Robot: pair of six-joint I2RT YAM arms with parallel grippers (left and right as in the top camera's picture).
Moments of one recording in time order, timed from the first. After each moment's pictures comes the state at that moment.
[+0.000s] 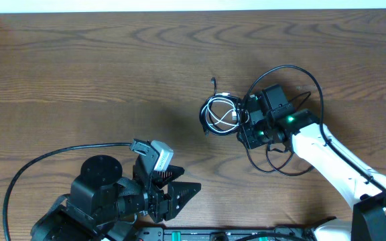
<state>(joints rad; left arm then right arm) -0.57 0.61 0.96 -0.92 0.58 -0.38 0.43 1.52 0.93 -0.61 -0.24 0.12</state>
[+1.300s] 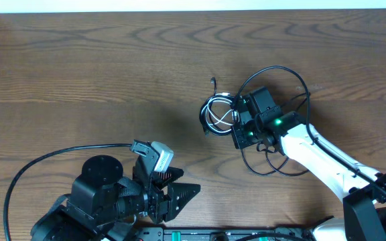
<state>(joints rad) -0.57 0.61 0.96 -0.94 0.58 -0.38 0.50 1.58 0.92 -0.50 -0.23 0.21</state>
